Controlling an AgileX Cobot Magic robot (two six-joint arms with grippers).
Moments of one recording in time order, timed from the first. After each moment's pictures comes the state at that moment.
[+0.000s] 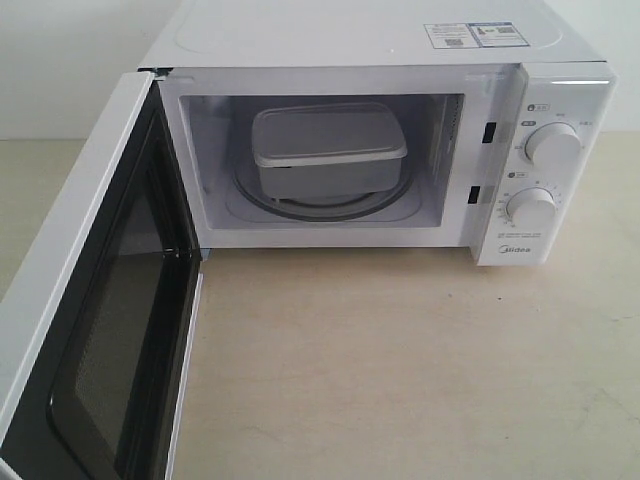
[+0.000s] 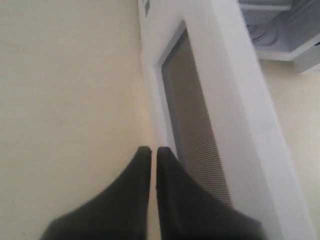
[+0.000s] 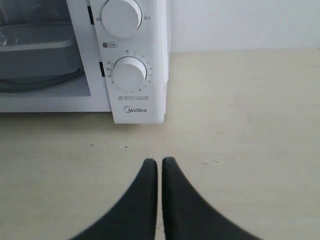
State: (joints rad) left arm 0.02 0.85 -0.96 -0.32 1.14 0.07; right arm 0.10 0.00 0.00 -0.05 0.34 0.09
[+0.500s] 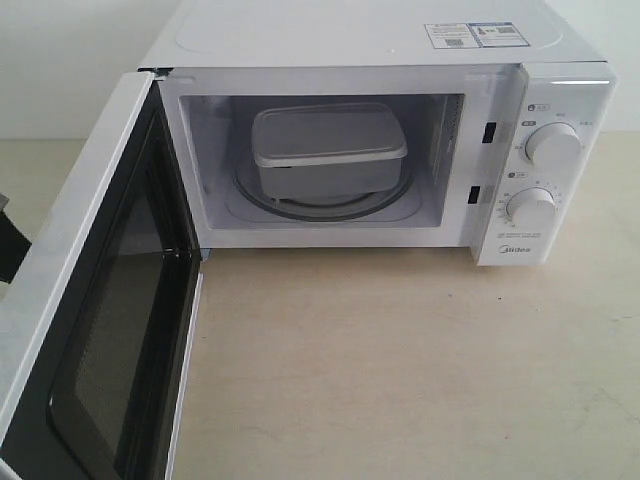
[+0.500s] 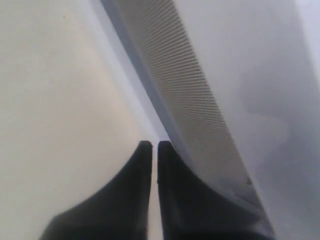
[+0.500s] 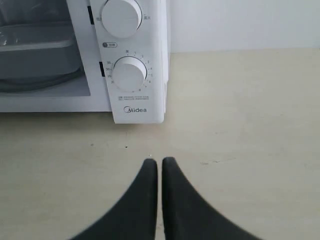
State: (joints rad) left arm -0.02 1.30 -0.97 -0.53 1.18 0.56; right arm 0.10 0.00 0.00 -0.05 0.34 0.09
